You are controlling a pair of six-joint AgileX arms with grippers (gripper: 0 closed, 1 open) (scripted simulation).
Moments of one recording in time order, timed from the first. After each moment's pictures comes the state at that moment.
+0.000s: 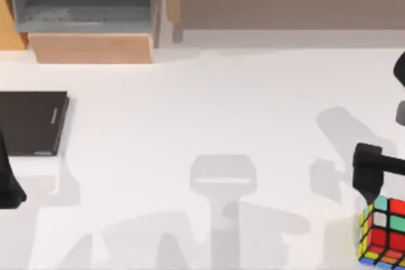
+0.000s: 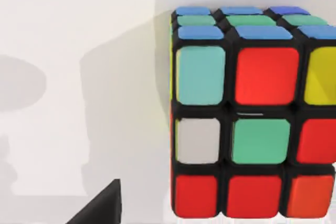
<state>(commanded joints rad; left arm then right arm) 0.00 0.00 0.00 0.00 0.00 0.00 0.39 1.39 0.96 -1.14 0.00 0.66</state>
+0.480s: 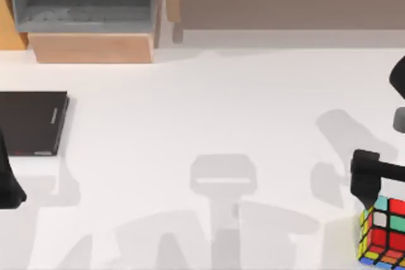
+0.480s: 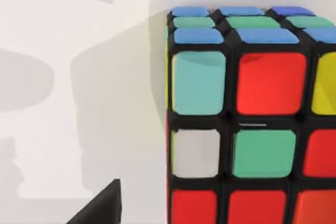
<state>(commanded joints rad) 0.00 0.00 0.00 0.00 0.00 0.00 0.39 1.41 0.93 -1.10 0.00 0.66</state>
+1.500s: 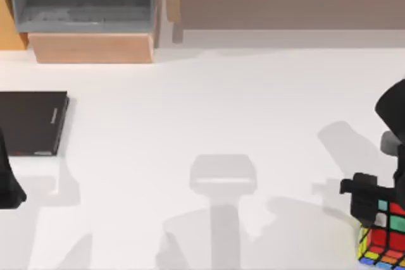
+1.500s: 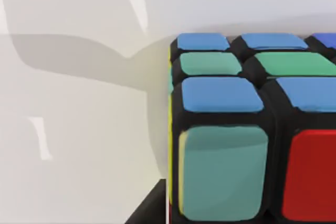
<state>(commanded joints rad) 0.00 0.00 0.00 0.00 0.00 0.00 0.39 1.47 0.78 -0.88 0.00 0.66</state>
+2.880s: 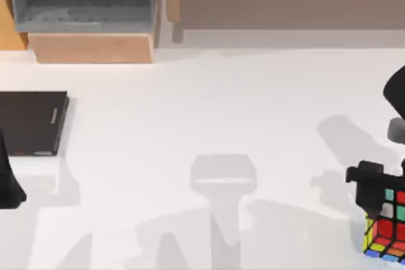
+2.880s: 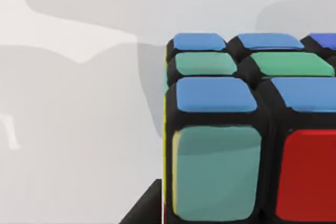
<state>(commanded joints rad) 0.00 0.00 0.00 0.00 0.00 0.00 0.39 1.42 0.87 -1.02 0.00 0.66</state>
